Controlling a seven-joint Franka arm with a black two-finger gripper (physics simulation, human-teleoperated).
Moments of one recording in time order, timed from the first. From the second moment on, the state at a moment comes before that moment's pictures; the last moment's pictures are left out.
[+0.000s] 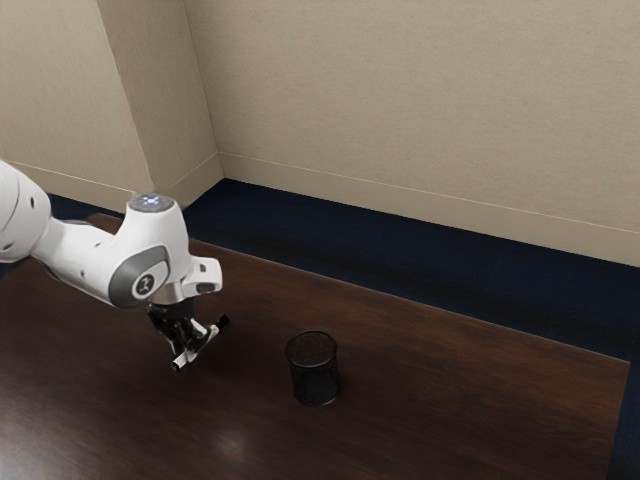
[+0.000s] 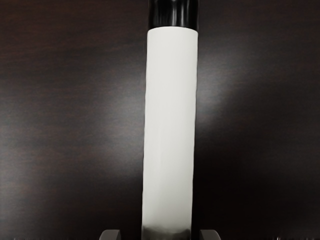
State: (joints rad) arm 0.15 0.19 -0.03 -2.35 0.18 2.53 0.03
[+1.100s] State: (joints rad) arm 0.10 0.01 -0.05 -2.33 0.17 2.47 0.03
